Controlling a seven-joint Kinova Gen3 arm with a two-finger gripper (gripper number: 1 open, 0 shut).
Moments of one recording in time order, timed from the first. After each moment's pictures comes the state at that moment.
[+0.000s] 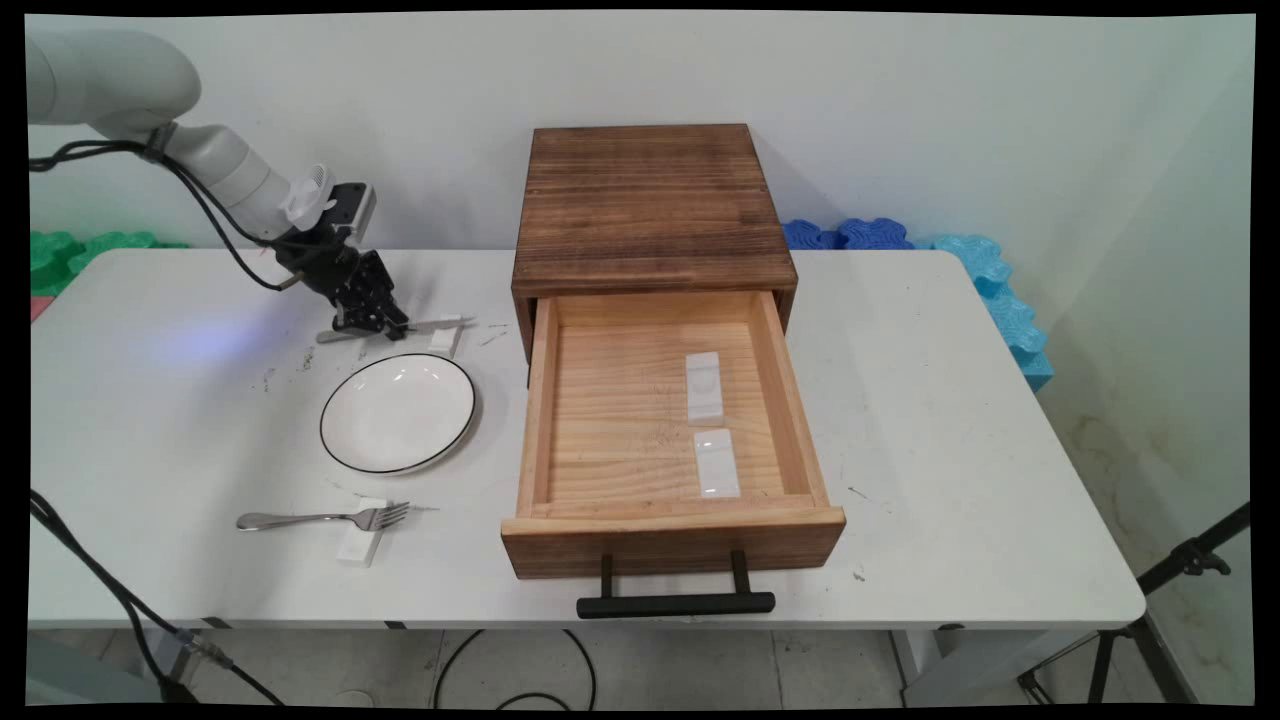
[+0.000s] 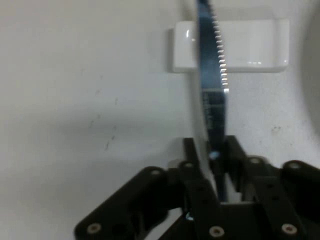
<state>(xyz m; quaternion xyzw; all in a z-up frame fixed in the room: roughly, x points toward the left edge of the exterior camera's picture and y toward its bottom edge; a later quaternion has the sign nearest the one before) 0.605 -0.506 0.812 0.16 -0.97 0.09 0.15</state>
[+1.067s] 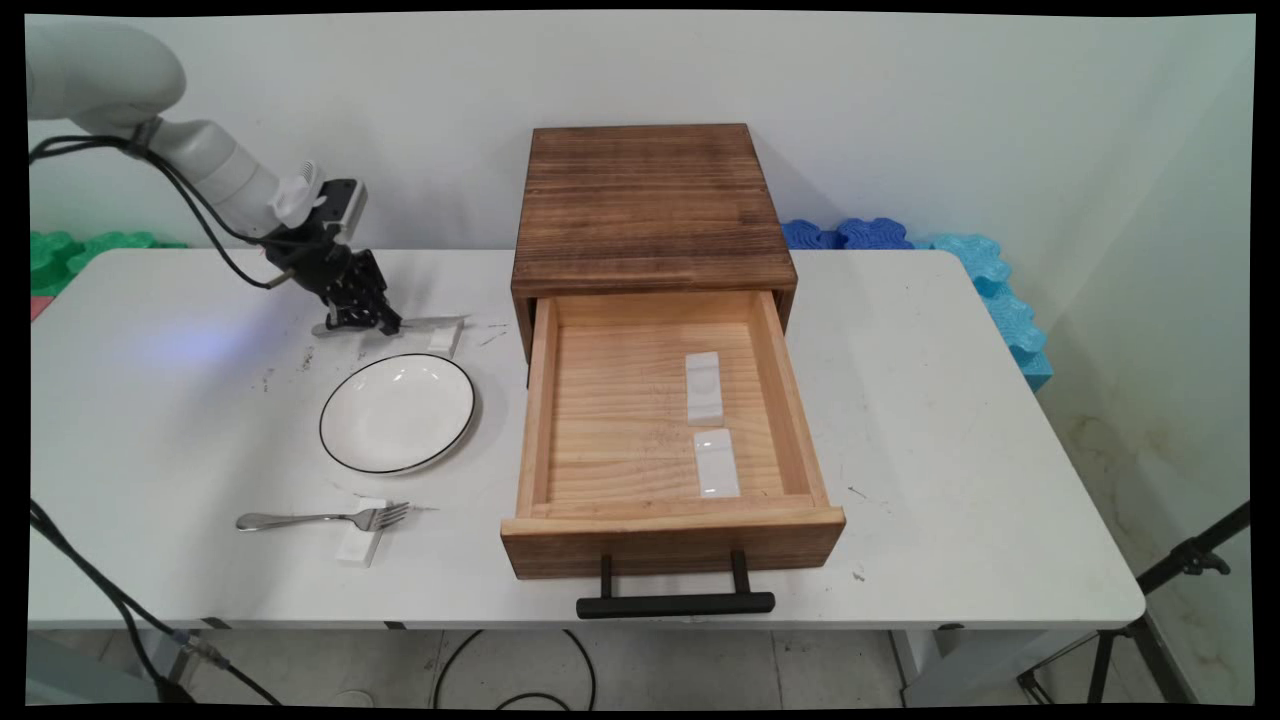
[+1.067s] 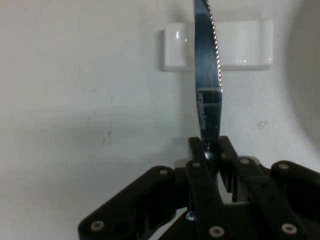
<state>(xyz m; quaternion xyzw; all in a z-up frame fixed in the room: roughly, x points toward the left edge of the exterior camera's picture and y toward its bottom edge) 0.607 -0.496 0.823 0.15 -0.97 0.09 0.15</state>
